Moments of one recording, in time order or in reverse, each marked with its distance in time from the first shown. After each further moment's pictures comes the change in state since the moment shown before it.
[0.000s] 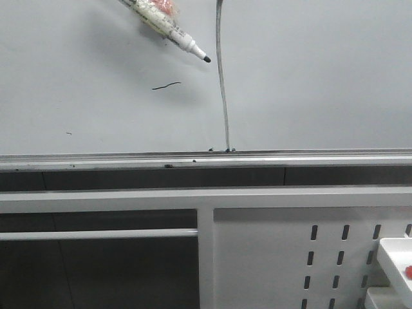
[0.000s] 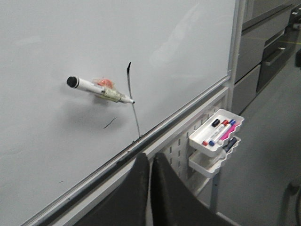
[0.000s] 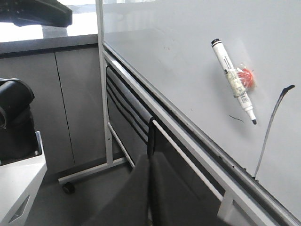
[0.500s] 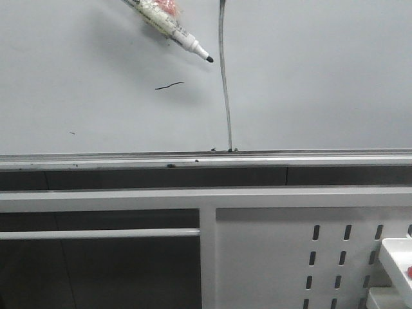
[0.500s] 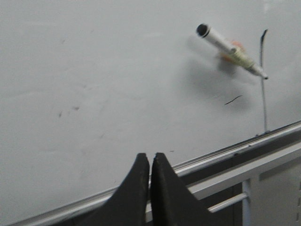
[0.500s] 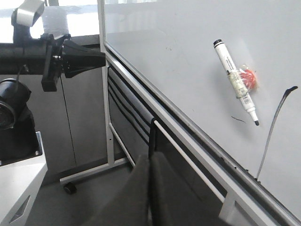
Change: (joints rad) left arm 0.284 -0.232 0.529 0.118 -0.506 -0.052; right arm 0.000 0.000 0.000 0.001 0.000 0.000
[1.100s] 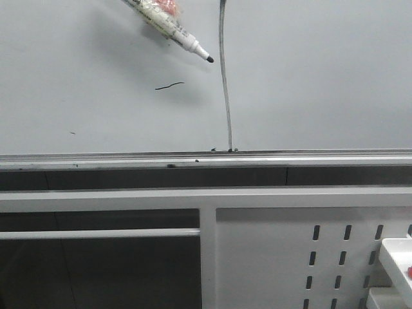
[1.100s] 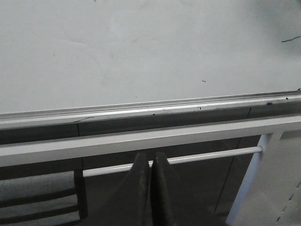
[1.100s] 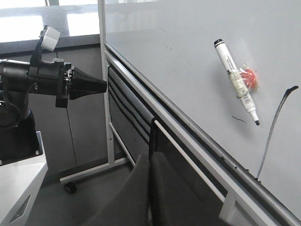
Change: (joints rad) left arm 0.165 -0.013 0.077 -0.070 0.153 -0.120; right arm 0.000 0.000 0.000 0.002 0.001 0.000
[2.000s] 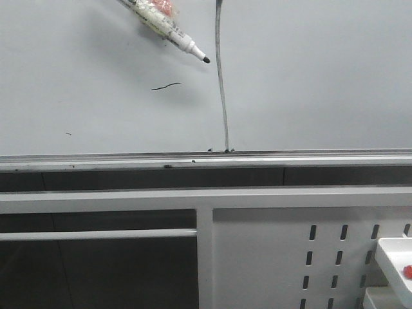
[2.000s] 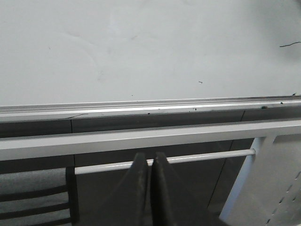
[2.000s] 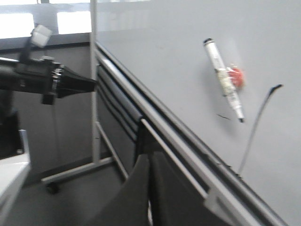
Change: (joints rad) left arm 0.008 0.000 0.000 -0.034 0.009 -0.002; right arm -0.027 0.000 0.023 -0.043 -0.033 0.000
